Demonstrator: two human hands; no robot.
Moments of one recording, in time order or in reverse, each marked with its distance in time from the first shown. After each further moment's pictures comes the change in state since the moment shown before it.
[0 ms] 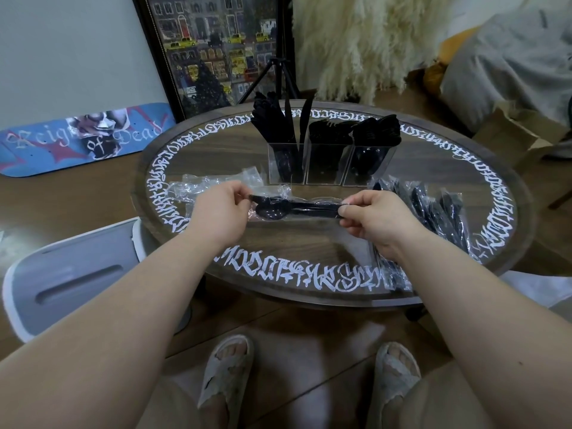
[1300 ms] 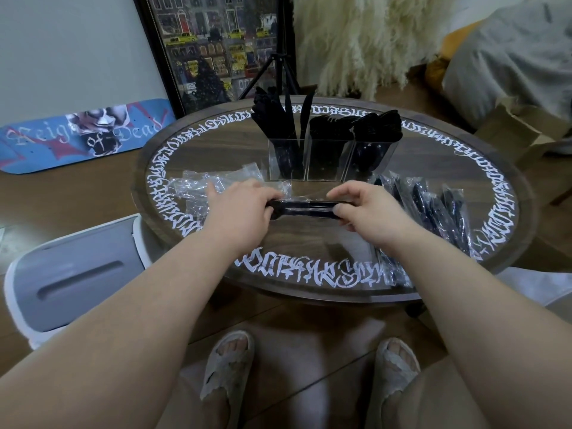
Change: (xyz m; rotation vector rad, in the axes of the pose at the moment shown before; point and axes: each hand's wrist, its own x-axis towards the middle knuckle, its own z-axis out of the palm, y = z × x) left_hand -0.009 0.018 0.009 0.515 -0.116 0.240; right_hand -0.005 -0.004 0.004 -0.330 -0.090 -0.236
